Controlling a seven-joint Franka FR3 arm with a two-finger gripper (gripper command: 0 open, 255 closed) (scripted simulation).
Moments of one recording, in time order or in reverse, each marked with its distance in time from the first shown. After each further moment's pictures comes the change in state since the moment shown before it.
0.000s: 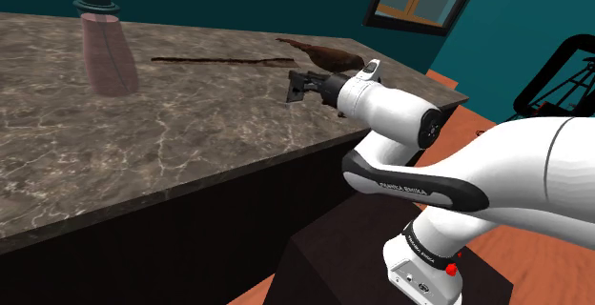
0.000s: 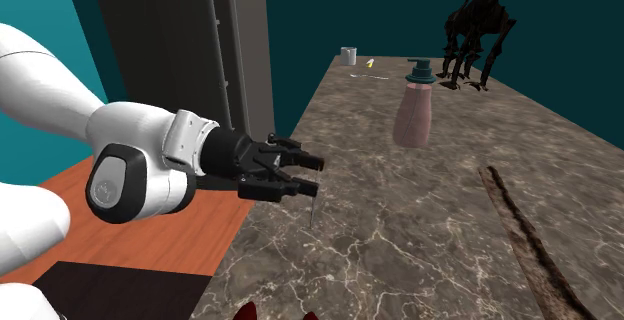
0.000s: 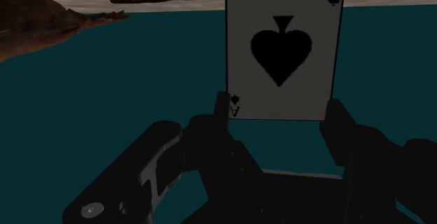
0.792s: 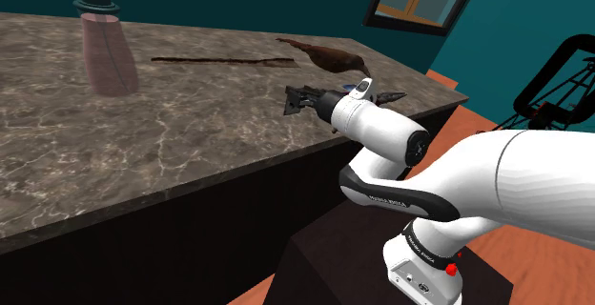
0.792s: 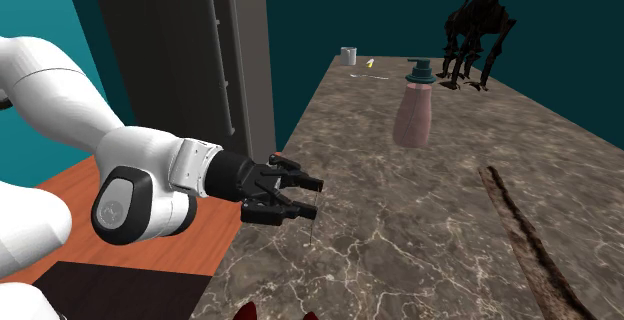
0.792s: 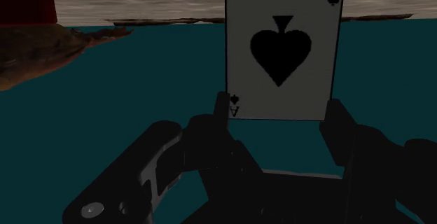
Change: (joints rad) arm -0.133 0.020 0.200 -0.020 0.044 0.118 0.091
